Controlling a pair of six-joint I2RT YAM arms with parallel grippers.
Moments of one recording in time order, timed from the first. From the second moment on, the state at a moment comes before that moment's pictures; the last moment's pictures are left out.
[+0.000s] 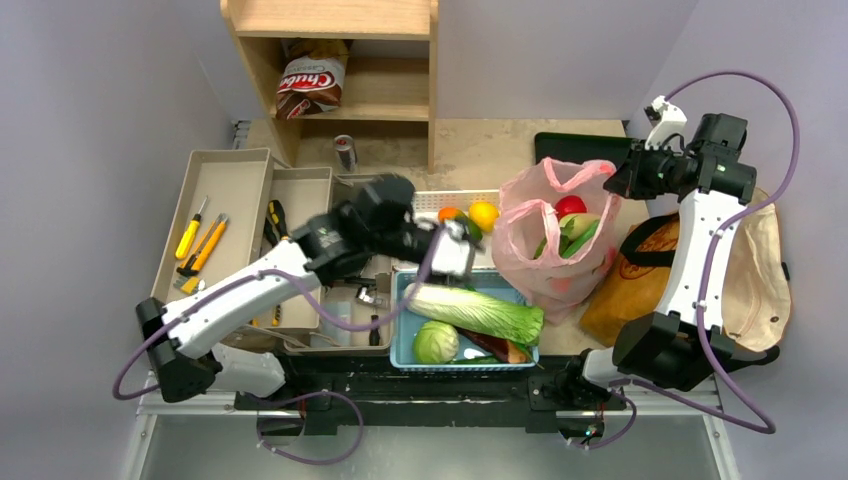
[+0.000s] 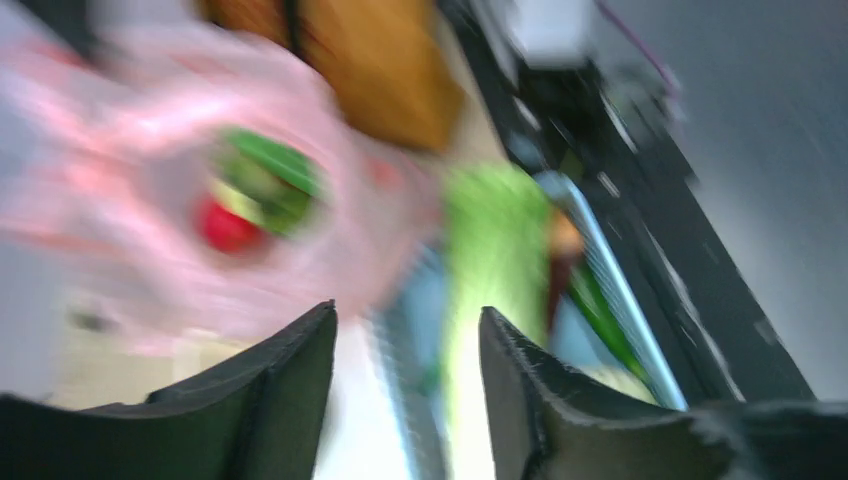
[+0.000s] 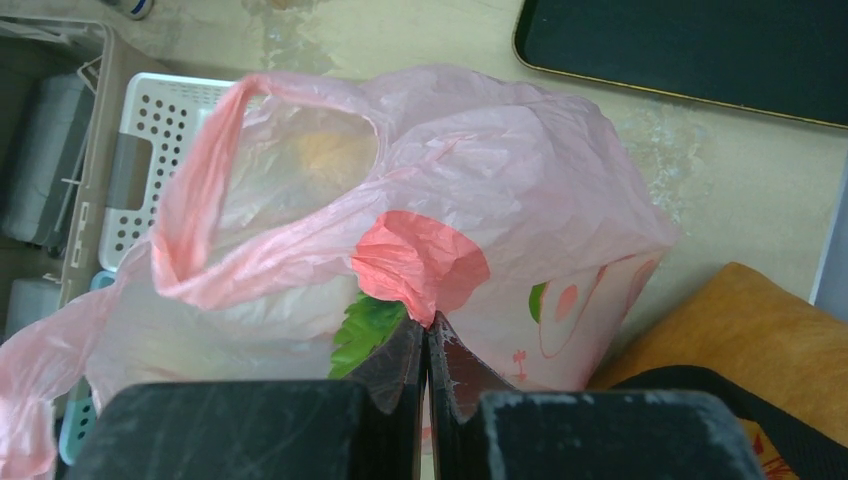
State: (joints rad) left arm -1.00 1.35 1.28 -0.49 0.66 0.71; right arm -0.40 1.41 1.64 -1.09 -0.62 -0.25
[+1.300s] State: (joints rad) left arm -1.05 1.99 1.80 -0.16 0.53 0.47; right arm -0.40 1.32 1.59 -1.19 -0.62 -0.26
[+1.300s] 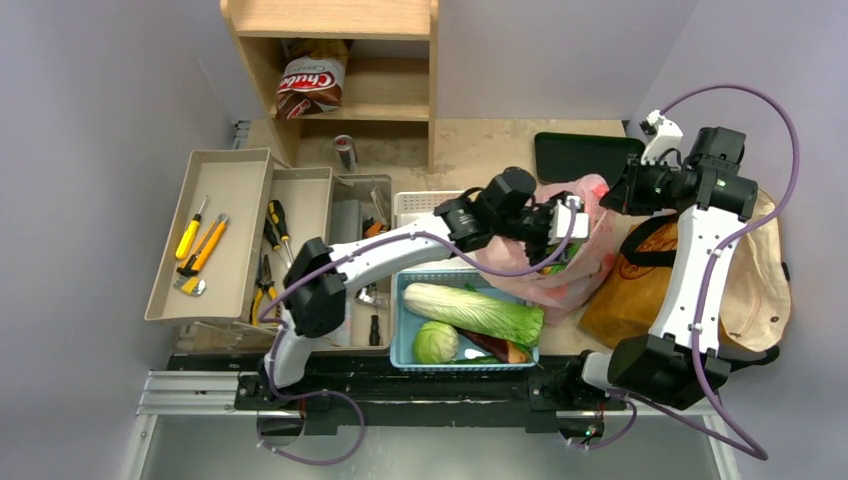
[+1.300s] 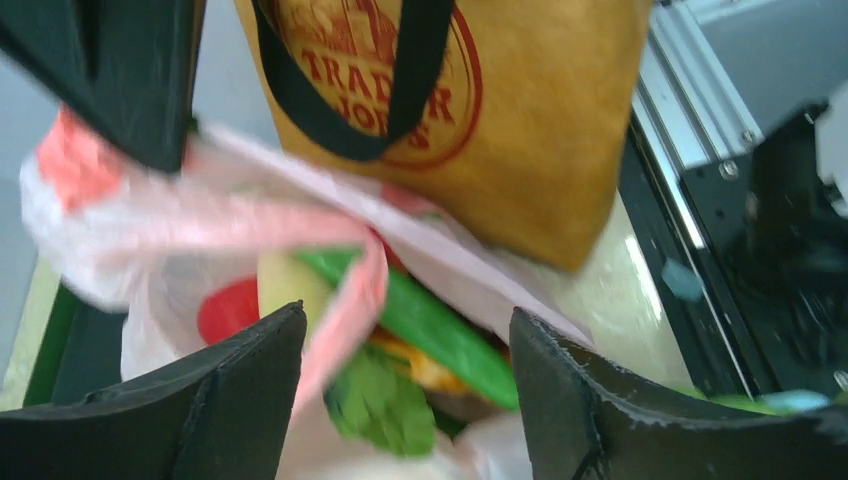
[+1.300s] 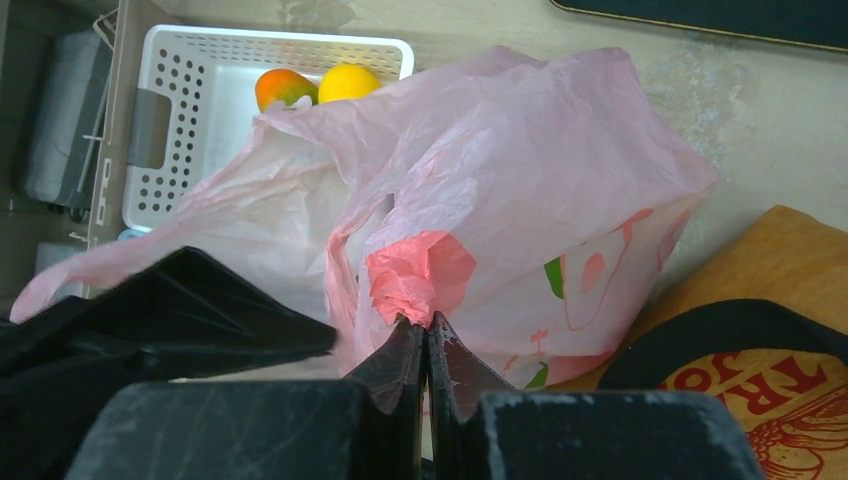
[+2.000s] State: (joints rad) left arm -1.09 2.07 1.63 -0.01 0.38 0.52; right arm -0.40 1.30 1.59 -1.11 -0.56 -0.15
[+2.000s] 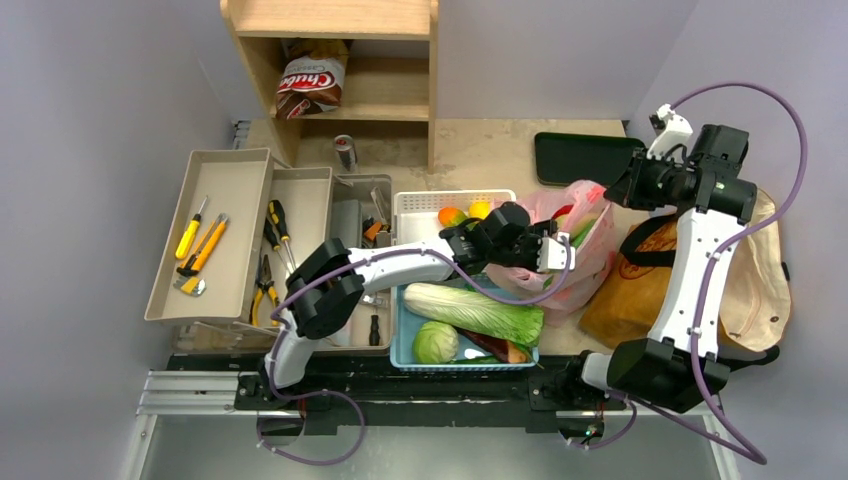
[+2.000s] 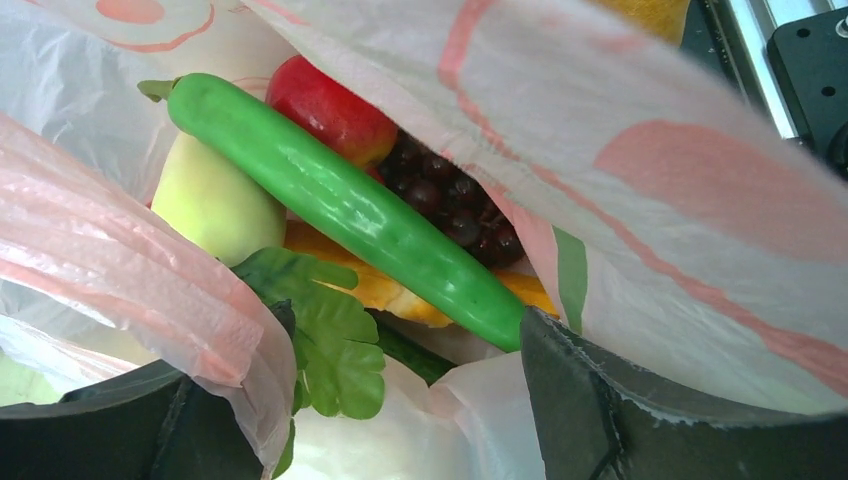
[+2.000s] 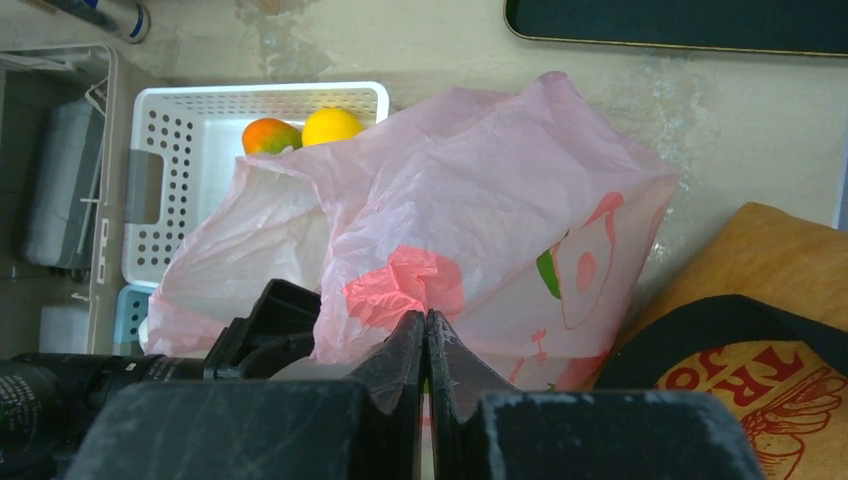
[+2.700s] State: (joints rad) left arm -1.06 1.69 1.29 0.32 0.17 0.53; right arm -0.40 1.27 1.56 -1.08 -0.57 -0.17
